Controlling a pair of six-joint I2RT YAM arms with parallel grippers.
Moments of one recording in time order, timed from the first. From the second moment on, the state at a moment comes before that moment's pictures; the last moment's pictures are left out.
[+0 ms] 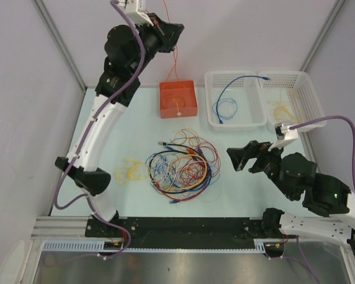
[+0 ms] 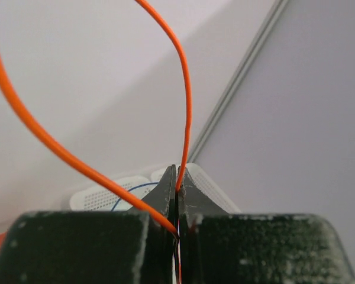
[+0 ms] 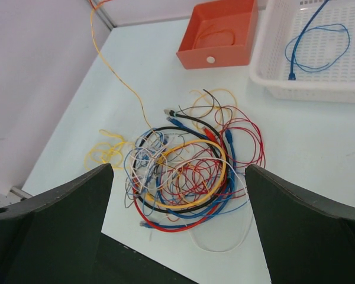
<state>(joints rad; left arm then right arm) -0.54 1.74 2.25 -0.23 0.08 -0.45 1.16 0.64 1.12 -0.71 0.66 0.58</state>
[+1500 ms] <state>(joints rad) -0.58 1.54 2.09 -0.39 0.11 -0.43 0.95 1.02 0.70 -0.05 0.33 0.52</state>
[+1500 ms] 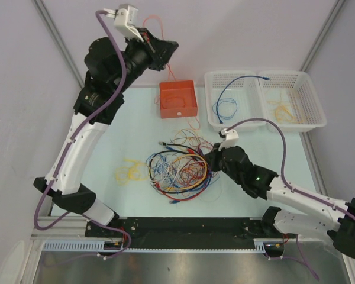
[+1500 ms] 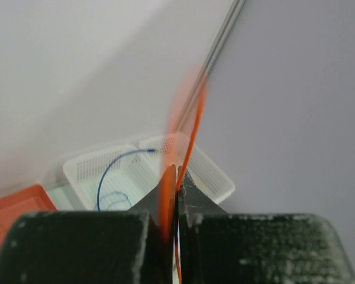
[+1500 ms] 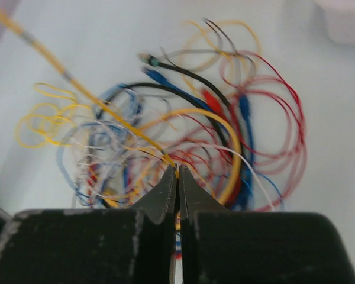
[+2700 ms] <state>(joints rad) -0.46 1.74 2.34 -0.14 0.02 -0.41 0.61 0.74 0.36 -0.28 0.04 0.73</state>
